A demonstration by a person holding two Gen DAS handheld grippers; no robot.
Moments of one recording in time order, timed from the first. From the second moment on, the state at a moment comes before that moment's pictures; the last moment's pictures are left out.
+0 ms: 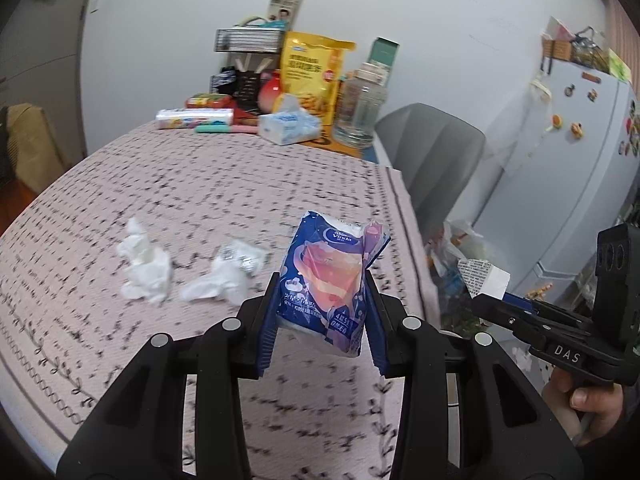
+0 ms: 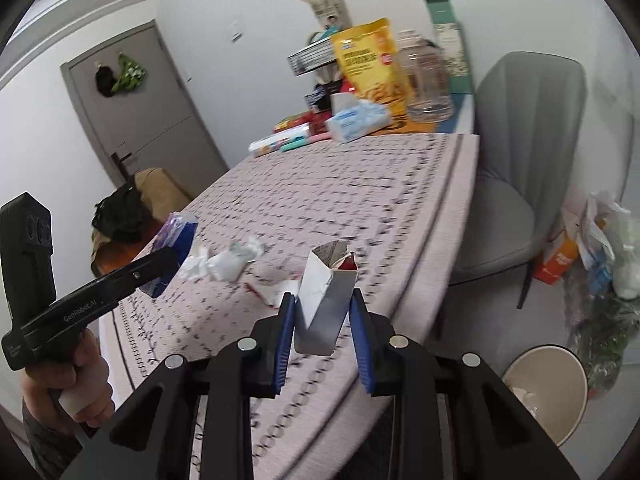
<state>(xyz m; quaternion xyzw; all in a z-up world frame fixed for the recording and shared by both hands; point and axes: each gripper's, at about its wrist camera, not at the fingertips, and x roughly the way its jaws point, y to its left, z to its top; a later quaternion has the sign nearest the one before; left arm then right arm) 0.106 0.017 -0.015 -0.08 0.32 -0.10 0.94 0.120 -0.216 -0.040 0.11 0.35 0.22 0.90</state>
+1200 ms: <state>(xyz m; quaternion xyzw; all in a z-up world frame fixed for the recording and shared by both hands) 0.199 -0.214 -0.048 0.01 0.39 -0.21 0.90 0.124 -0.436 -0.138 0.22 0.37 0.03 0.90</state>
